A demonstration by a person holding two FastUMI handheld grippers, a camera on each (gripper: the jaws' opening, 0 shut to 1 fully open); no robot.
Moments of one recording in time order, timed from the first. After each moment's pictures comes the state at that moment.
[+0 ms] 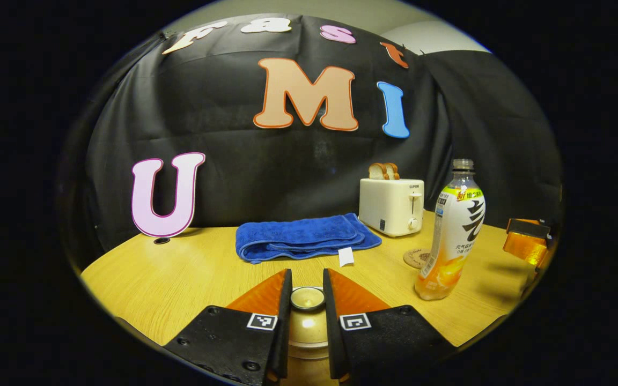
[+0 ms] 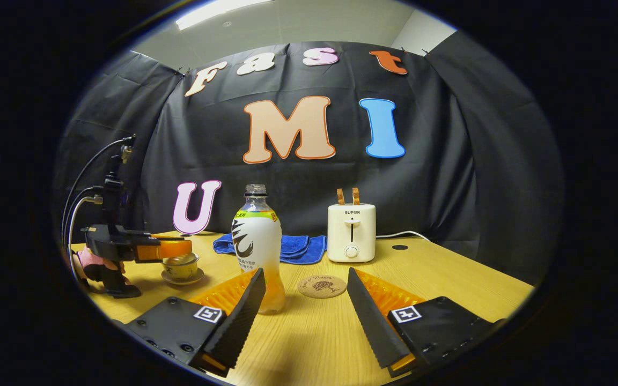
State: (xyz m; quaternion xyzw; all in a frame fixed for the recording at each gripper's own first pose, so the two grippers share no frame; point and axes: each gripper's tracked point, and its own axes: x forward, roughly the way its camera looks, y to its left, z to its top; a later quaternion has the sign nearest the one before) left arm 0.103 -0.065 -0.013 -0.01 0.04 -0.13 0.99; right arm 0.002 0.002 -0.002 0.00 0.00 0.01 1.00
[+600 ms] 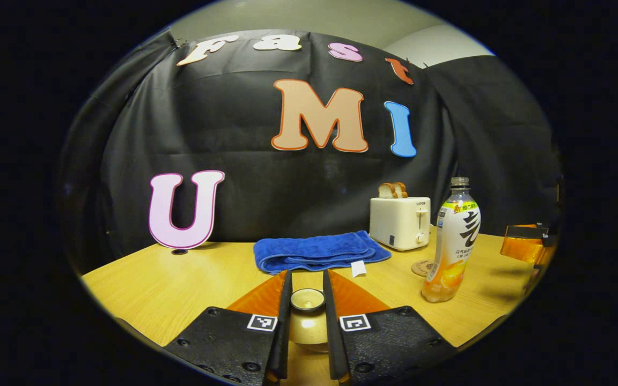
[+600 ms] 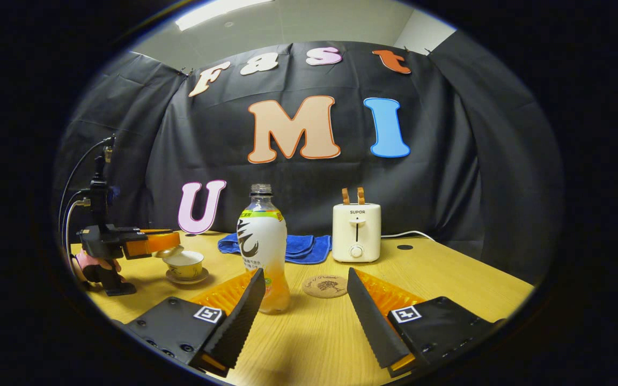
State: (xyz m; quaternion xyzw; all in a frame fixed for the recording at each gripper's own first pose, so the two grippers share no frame) left arm 0.083 -0.023 -0.001 0.00 0.00 -0.08 1.00; right arm 0.002 0.008 -0.004 0.00 0.00 0.04 1.00
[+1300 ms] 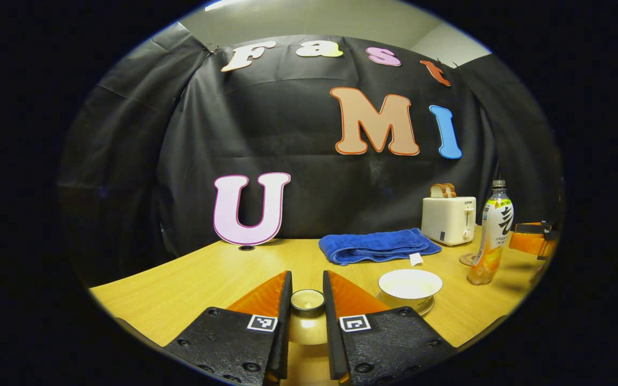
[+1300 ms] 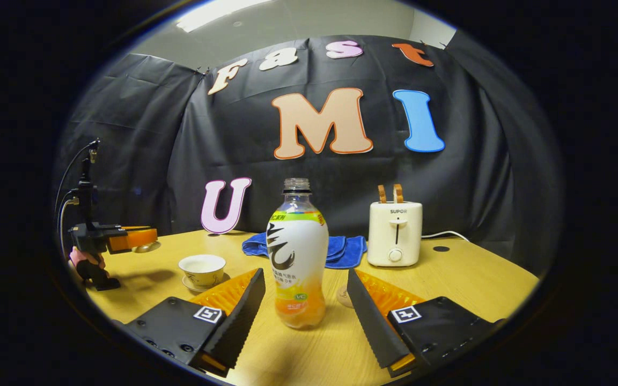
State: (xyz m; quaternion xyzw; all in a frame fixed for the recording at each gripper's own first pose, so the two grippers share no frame) left arm 0.041 0.072 0.000 0.00 0.00 0.03 1.00; right arm 0.044 0.061 -0.010 0.00 0.01 0.11 0.99
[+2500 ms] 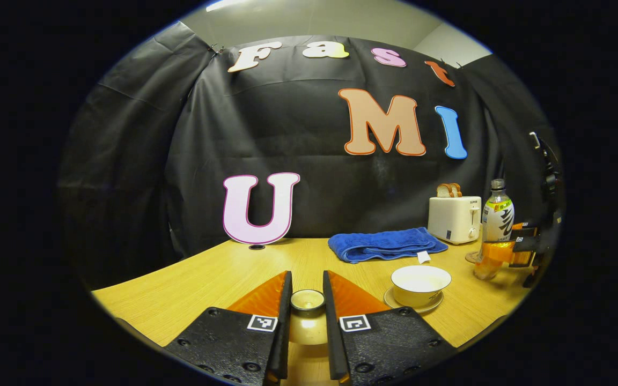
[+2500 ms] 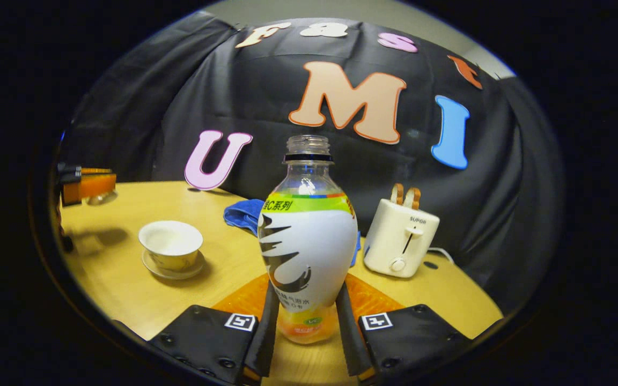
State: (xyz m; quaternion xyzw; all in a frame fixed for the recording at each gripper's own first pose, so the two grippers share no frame) left arm 0.032 0.090 -0.002 0.00 0.00 0.04 1.00; right arm 0.094 0.090 -0.026 -0.19 0.05 0.05 0.98
